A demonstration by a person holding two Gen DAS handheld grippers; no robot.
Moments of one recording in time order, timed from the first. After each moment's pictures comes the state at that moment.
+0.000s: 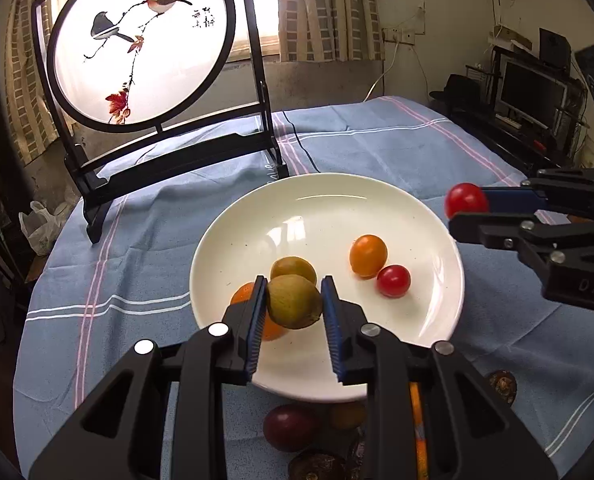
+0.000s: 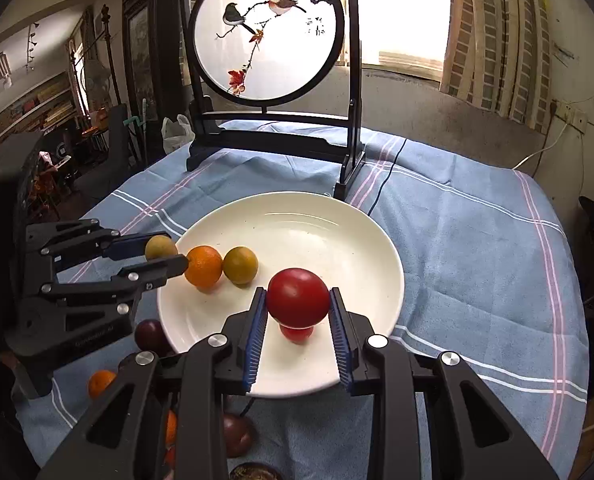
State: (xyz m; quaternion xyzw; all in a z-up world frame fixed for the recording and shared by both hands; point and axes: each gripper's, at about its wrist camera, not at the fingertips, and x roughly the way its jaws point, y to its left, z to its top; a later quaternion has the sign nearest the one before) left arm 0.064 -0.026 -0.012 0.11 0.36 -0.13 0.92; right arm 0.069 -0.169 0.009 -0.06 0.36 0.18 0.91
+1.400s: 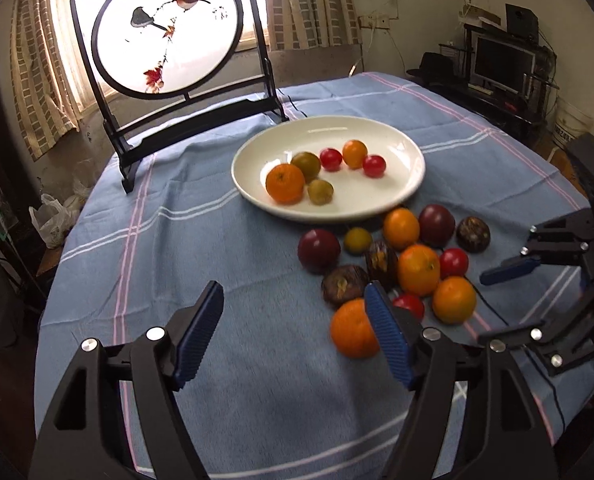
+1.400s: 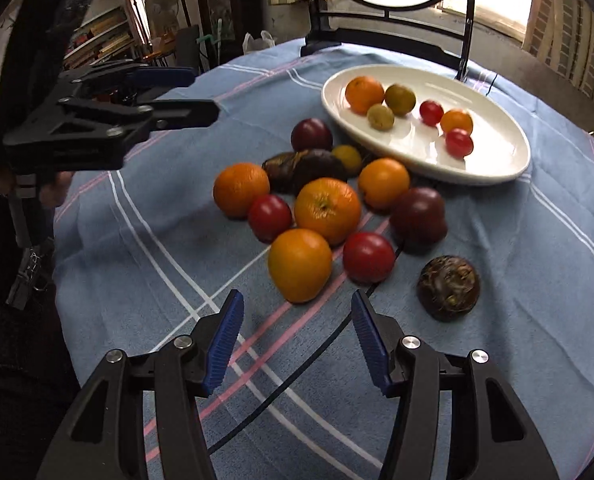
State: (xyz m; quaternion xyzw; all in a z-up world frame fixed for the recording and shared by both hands) left arm -0.079 0.056 -0.023 0.15 0.37 -0.17 0.90; right arm -0.089 -0.110 -0.073 -0.11 0.47 0.28 0.83
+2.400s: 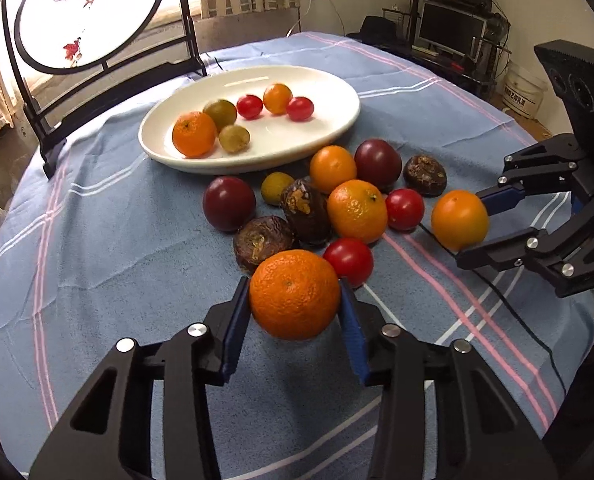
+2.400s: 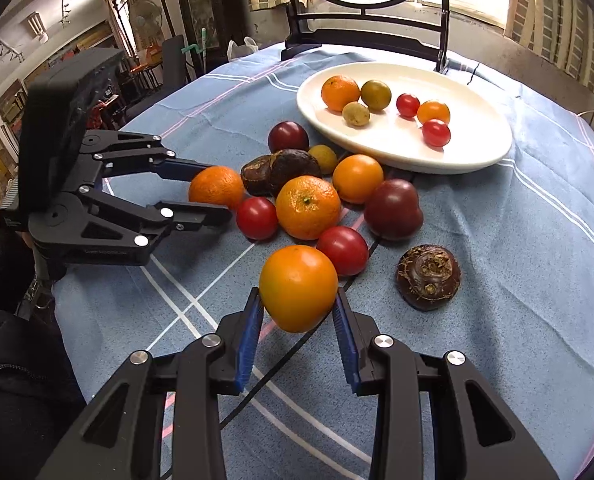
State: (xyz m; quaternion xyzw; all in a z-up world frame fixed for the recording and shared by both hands) left arm -0.071 0.025 -0.063 0.16 0.41 -0.26 0.86; right arm -0.091 -0.133 -0.056 -0.08 0.45 0.27 0.85
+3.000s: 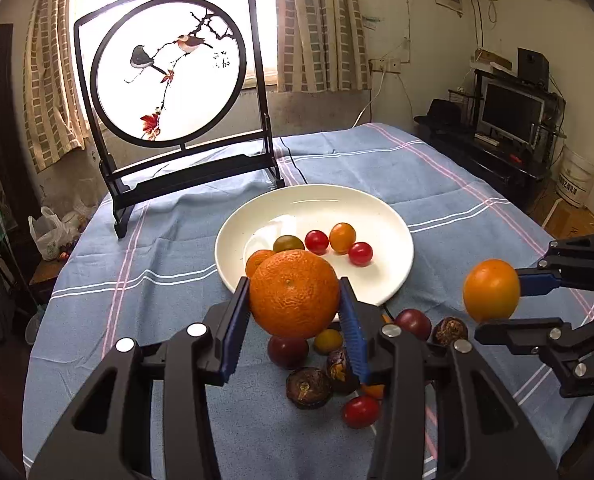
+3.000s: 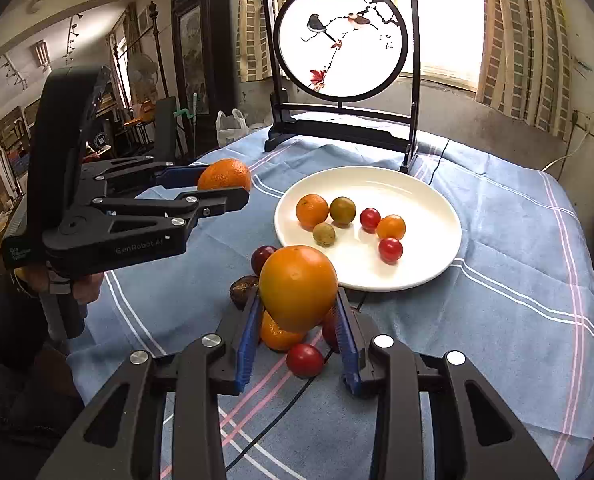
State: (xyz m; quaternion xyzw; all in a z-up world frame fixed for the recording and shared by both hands) left arm -0.036 0.007 0.025 0.10 0.32 -0.15 0.93; right arm -0.072 -0.147 0.017 -0.06 0.35 0.25 0.90
